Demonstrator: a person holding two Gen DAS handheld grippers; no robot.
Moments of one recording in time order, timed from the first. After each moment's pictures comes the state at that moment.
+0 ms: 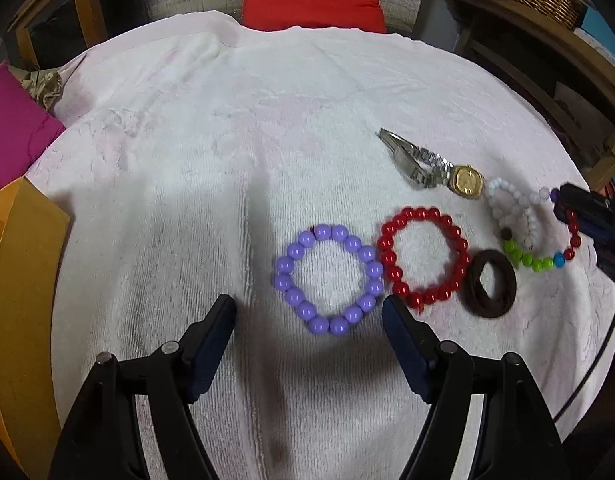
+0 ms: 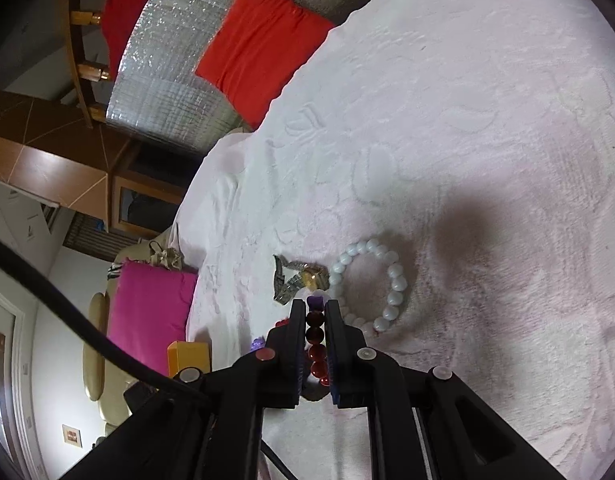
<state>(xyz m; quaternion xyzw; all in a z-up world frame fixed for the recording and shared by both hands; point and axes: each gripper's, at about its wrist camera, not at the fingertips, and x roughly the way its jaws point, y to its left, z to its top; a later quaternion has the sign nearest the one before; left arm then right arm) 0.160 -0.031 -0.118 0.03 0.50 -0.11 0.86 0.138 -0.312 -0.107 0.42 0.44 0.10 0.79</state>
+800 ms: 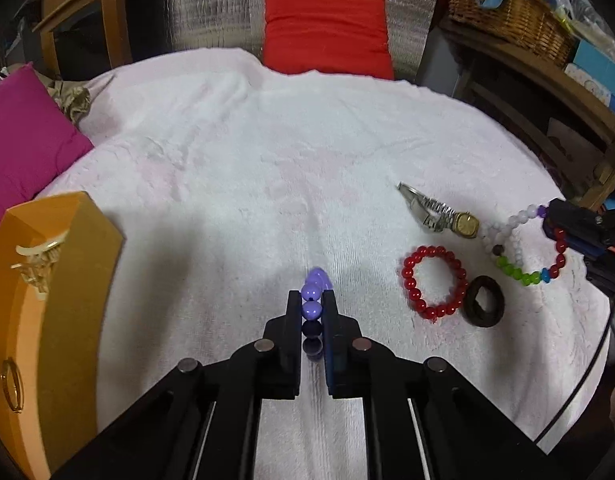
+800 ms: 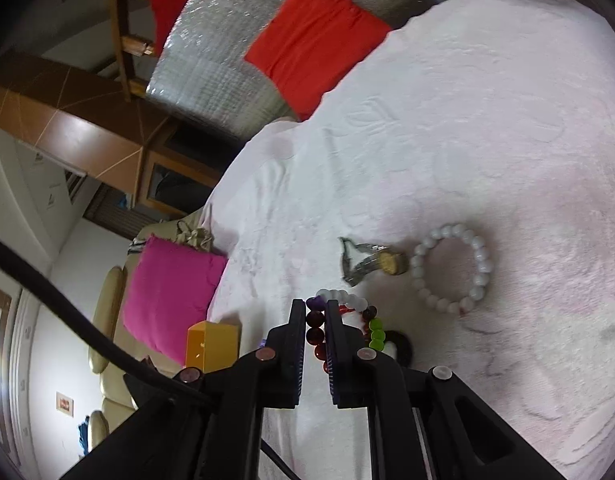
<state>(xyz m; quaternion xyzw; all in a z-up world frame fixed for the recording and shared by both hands) 0.138 0.008 -0.081 0.01 0.44 -0.11 0.89 0.129 -0.264 -0.074 0.39 0.41 0.16 0.81</state>
